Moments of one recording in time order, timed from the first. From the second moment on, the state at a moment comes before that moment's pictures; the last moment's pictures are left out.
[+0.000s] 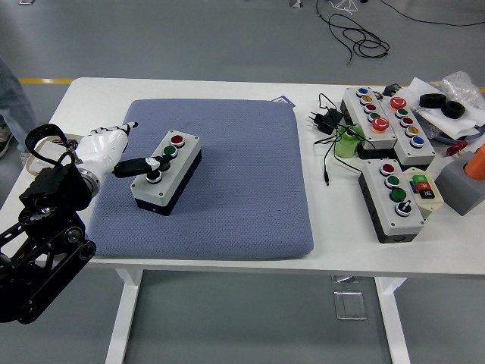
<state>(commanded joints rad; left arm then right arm) -0.47 0.31 -1.01 -1.45 2.07 -0.10 0.61 0.10 -0.12 0.95 0.18 -1.18 -0.12 -0.35</state>
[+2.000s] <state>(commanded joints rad) -0.51 0.13 -0.95 -1.15 2.27 -0.01 0.62 0.10 -0.12 0.95 0.18 -1.19 -0.11 -0.35</state>
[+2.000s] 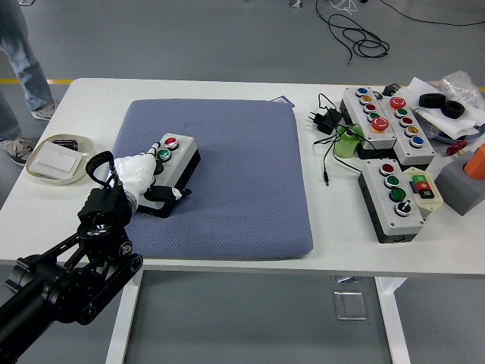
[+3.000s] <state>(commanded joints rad) -0.54 0.18 -0.93 -1.13 2.27 0.00 0.42 0.11 -0.12 0.95 0.18 -1.18 -0.11 -0.35</state>
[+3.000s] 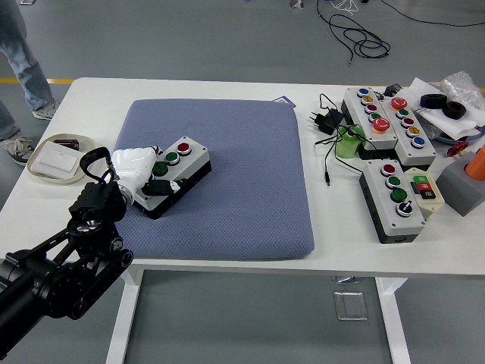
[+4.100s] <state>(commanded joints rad) -0.70 0.33 -0.80 -1.07 2.27 -0.05 -0.27 0.11 -0.12 0.95 0.18 -1.19 -0.11 -0.36</state>
